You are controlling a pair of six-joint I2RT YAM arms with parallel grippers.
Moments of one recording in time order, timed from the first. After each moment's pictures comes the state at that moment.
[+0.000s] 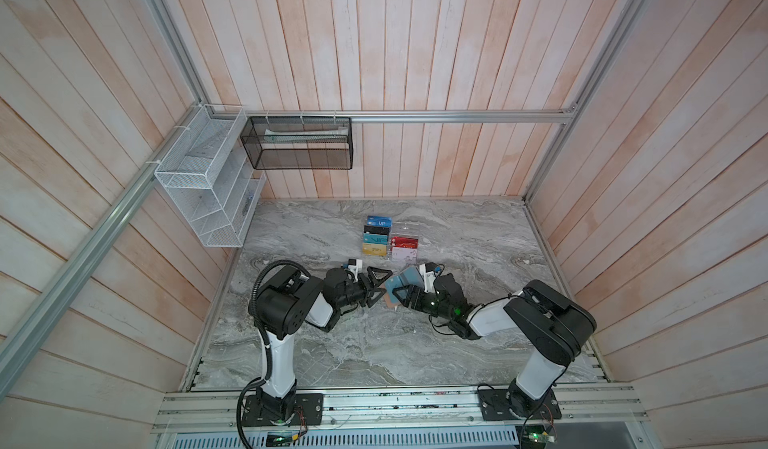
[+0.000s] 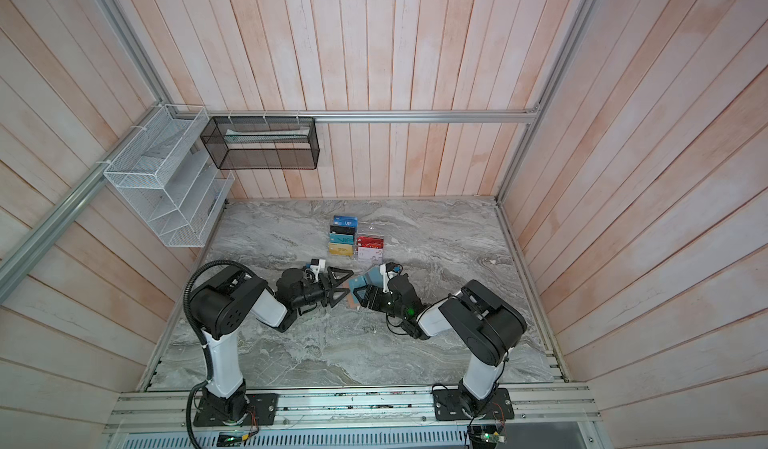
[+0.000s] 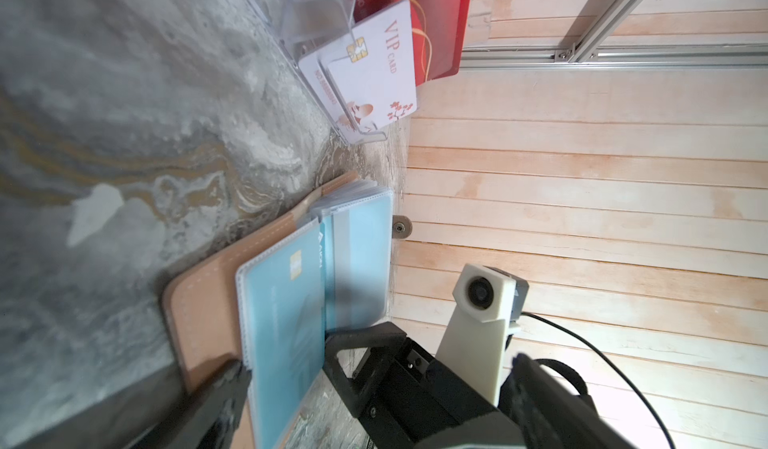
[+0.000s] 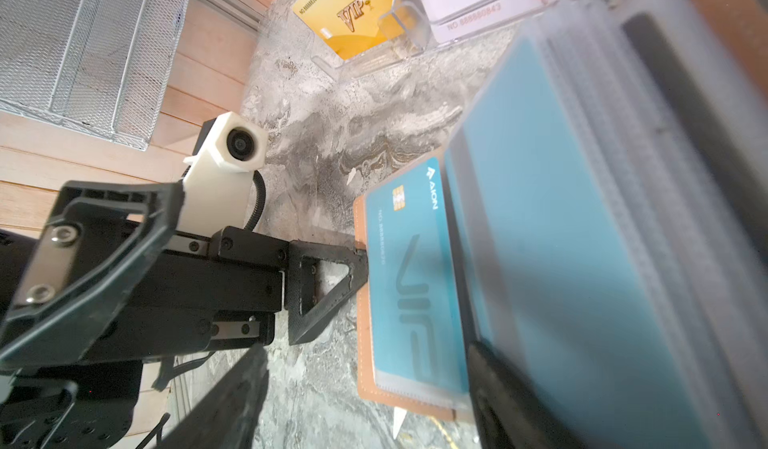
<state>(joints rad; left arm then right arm) -0.44 2.00 0.55 1.19 0.66 -1.38 0.71 1.75 0.50 0.79 -0.24 0.92</state>
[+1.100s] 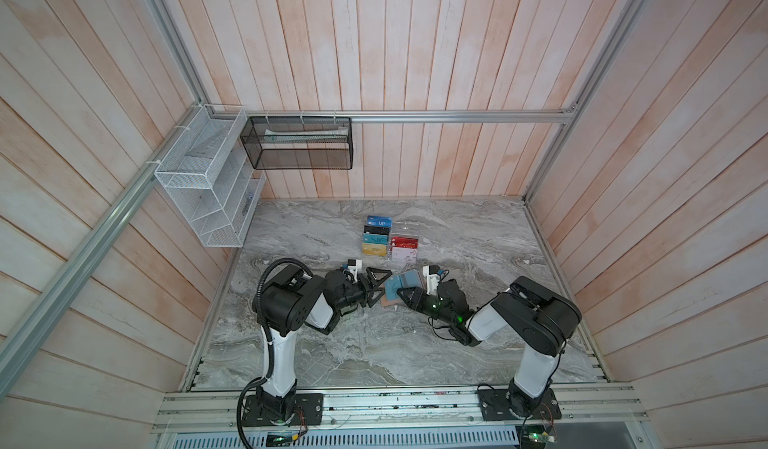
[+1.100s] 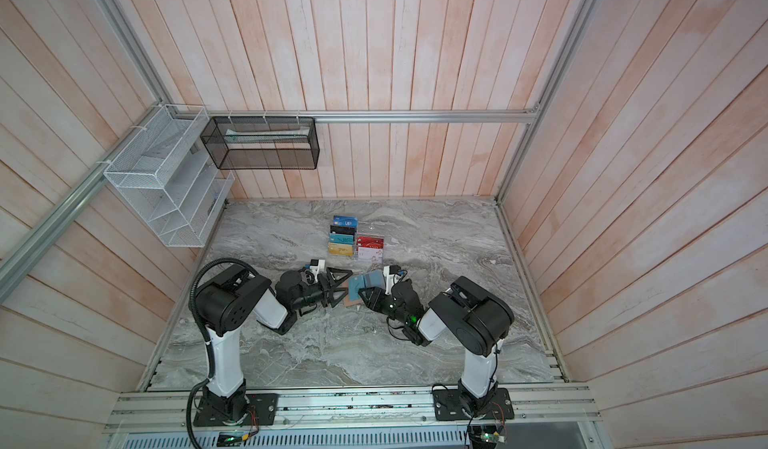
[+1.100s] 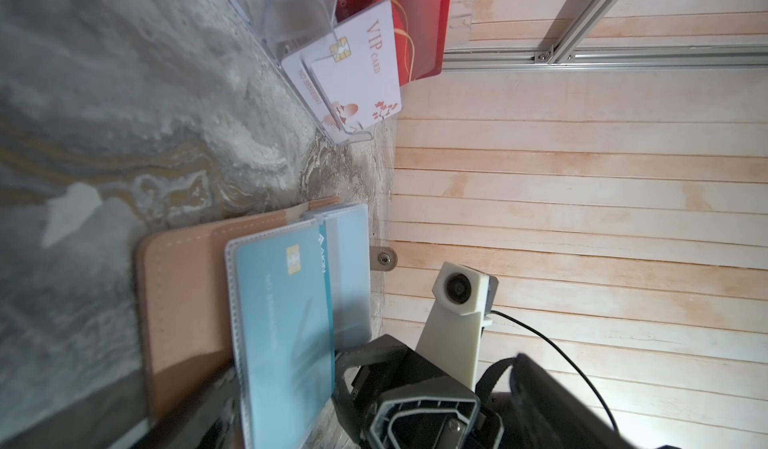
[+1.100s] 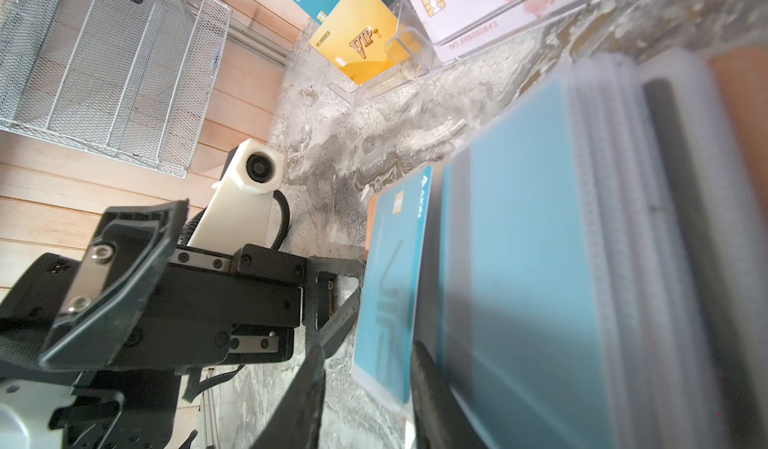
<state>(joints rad) -0.44 2.04 0.53 1.29 0.66 -1.40 0.72 1.84 0.44 1.05 -0.24 1.00</state>
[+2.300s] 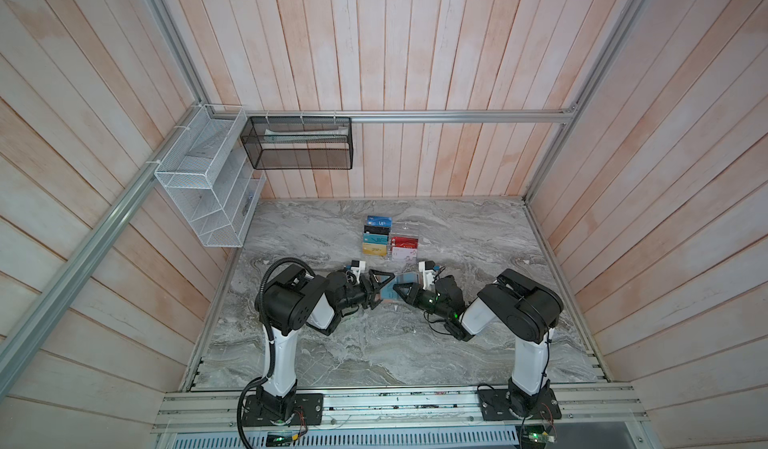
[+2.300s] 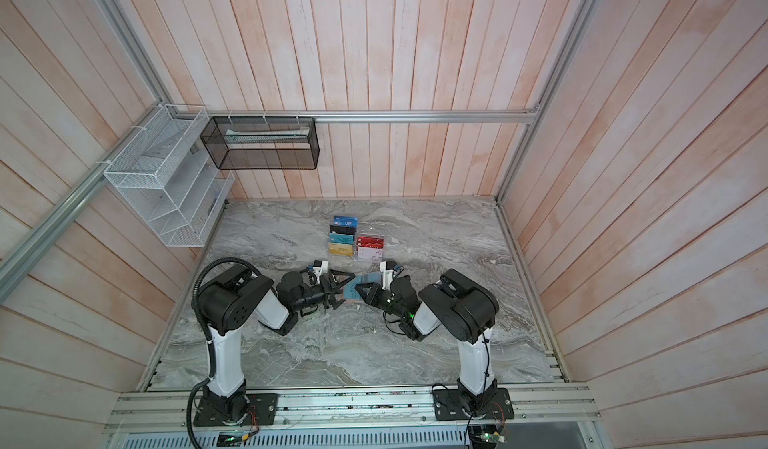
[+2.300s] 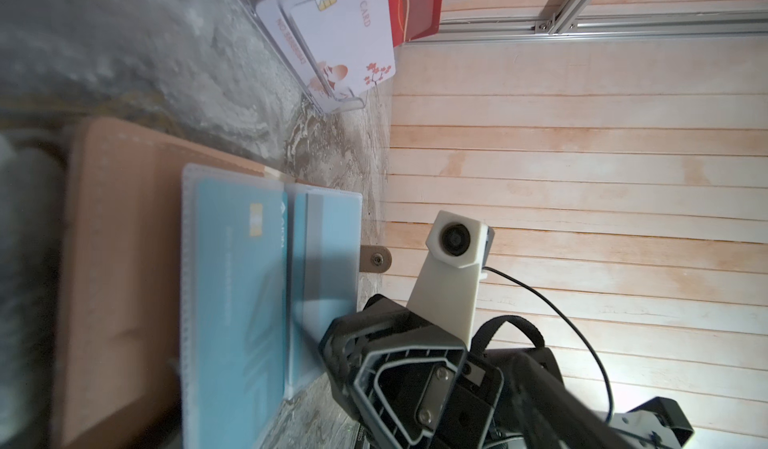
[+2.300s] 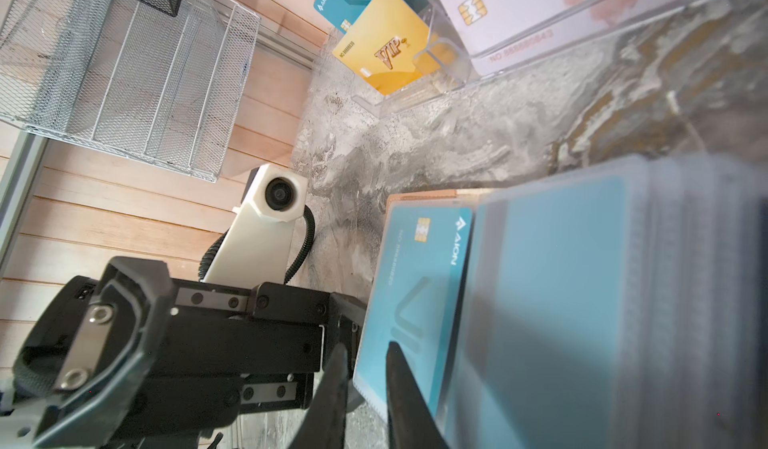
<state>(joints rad) -0.45 2.04 0.53 1.30 0.71 -1.40 0.69 1.95 0.51 1.17 -0.31 1.04</state>
